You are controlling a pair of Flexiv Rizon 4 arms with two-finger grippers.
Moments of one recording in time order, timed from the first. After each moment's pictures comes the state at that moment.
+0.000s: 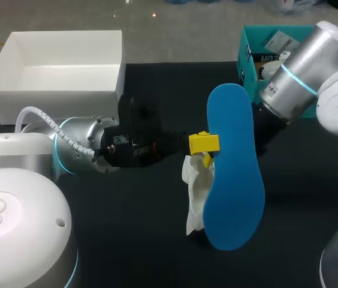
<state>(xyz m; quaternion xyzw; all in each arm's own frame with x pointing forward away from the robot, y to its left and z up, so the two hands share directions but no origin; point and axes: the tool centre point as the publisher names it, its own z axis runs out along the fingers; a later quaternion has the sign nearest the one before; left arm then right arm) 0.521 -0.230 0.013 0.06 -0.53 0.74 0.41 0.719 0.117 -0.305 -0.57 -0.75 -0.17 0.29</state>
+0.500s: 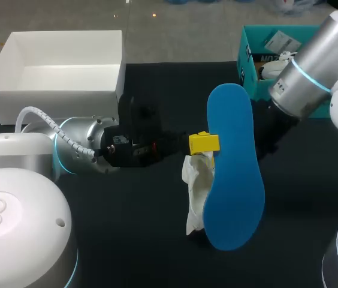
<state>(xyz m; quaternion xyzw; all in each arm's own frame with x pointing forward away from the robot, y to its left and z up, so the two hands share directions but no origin) 0.521 -0.230 0.013 0.06 -0.53 0.74 0.41 0.707 0.101 -0.285 -0.58 -0.76 -0.16 0.23</state>
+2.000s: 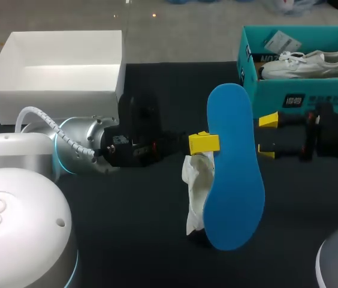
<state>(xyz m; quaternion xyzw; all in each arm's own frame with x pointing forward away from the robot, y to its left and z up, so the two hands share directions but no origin) 0.521 -0.230 0.013 0.06 -0.53 0.74 0.41 0.711 0.050 -0.183 -0.57 -0.51 -0.52 0.39</state>
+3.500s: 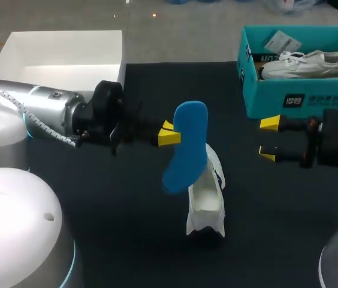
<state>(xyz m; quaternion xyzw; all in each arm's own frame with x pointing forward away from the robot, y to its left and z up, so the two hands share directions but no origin) 0.637 -0.181 -0.095 -0.06 -0.69 0.71 0.14 0.706 0.049 -0.182 -0.59 -0.48 -0.55 0.35</state>
